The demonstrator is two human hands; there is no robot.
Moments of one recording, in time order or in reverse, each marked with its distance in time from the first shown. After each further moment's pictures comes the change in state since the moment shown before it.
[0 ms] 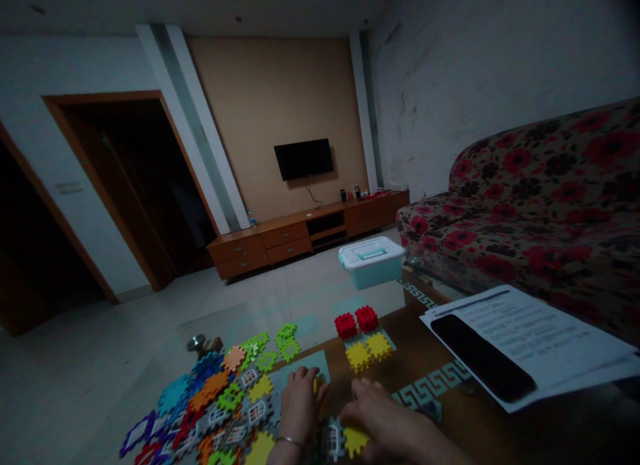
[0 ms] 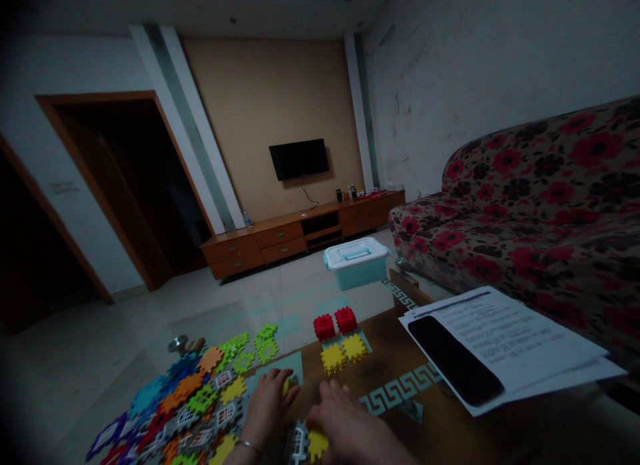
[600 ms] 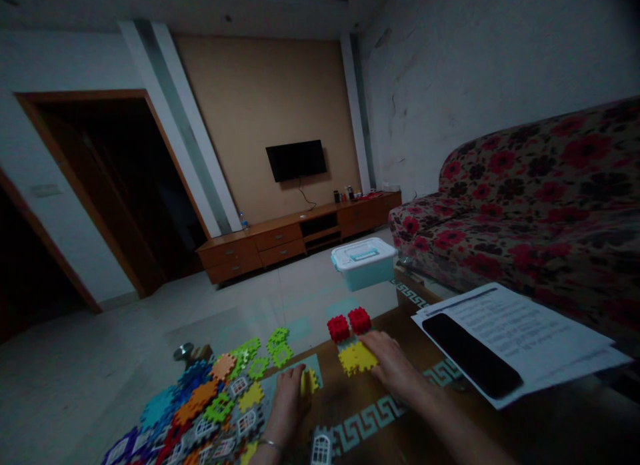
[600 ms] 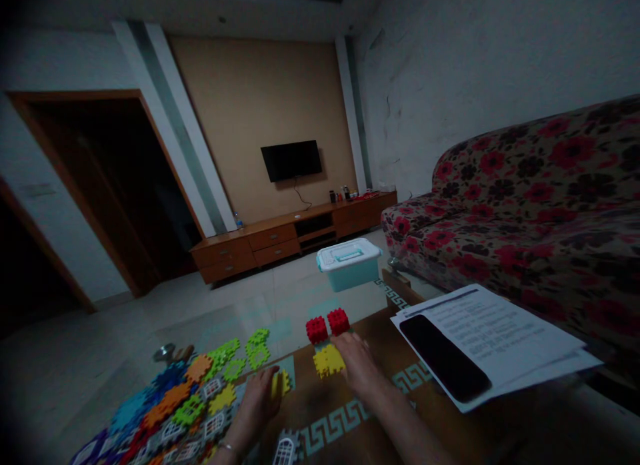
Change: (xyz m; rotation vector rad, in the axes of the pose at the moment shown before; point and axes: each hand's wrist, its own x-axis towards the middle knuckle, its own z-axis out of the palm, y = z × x) left_hand 0.026 -0.033 0.015 -0.002 0.005 0.073; right_hand 0.012 0.050 -0.052 0.012 0.345 0.152
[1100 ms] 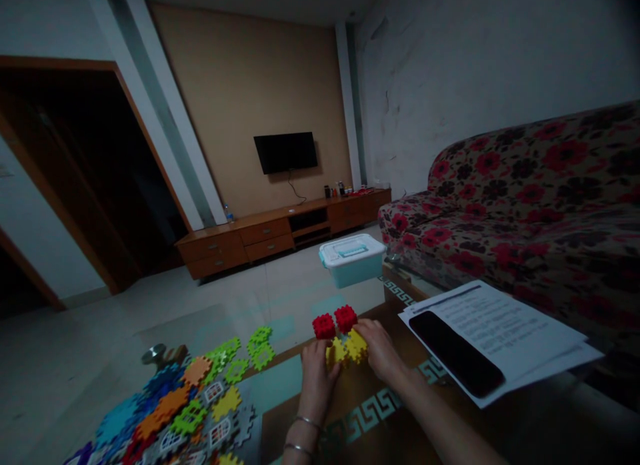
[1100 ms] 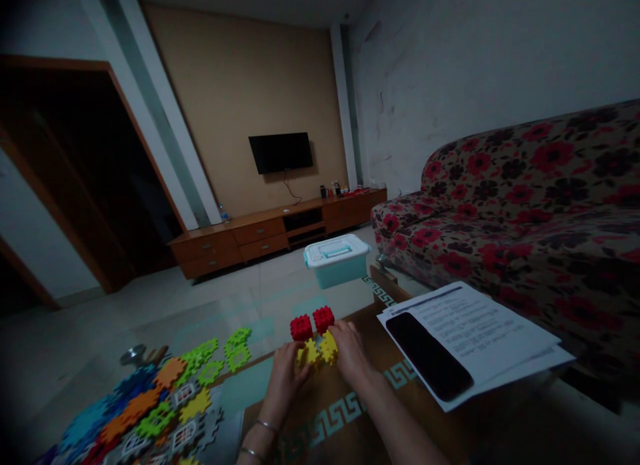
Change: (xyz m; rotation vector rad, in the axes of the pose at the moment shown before) left_hand 0.033 0.094 0.032 -0.140 0.084 0.142; right_hand 0.027 0.029 0.008 -0.073 0.109 0.092
